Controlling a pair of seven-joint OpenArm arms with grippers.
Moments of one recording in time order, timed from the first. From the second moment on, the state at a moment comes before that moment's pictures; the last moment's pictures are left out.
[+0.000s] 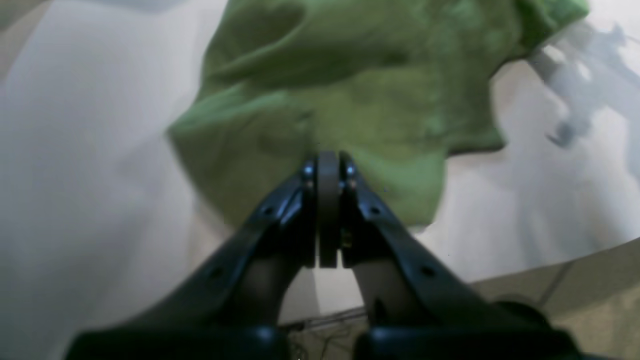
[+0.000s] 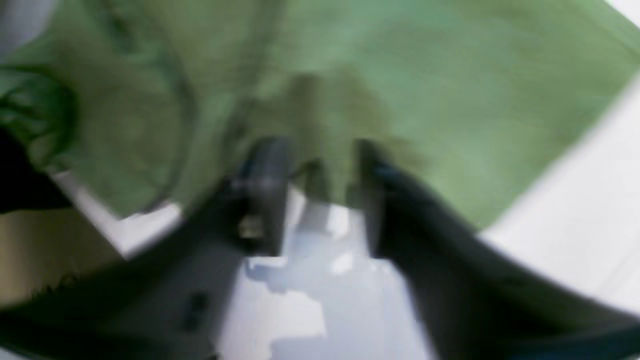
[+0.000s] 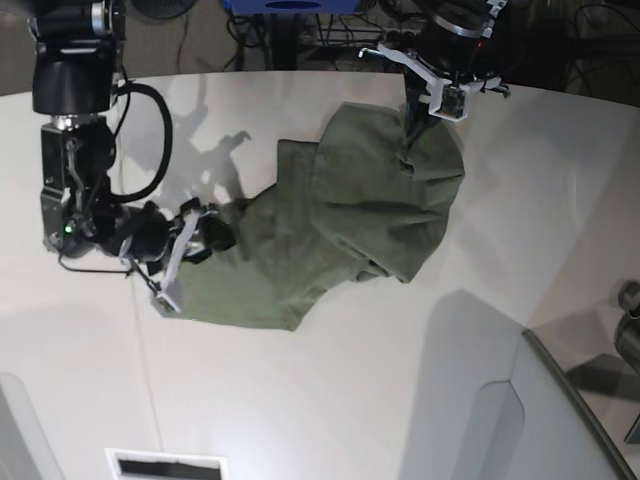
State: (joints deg) left arm 43.3 -9.4 4.1 104.7 -0.2 -1.5 2.0; right arm 6.0 5.9 5.0 75.8 27.8 39.9 -59.0
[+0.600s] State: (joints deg) left arm 49.5 -11.1 -20.7 99.6 -0.2 -1.6 1.3; right arm -2.1 -1.2 4.3 67.1 29.6 40.8 -57.1
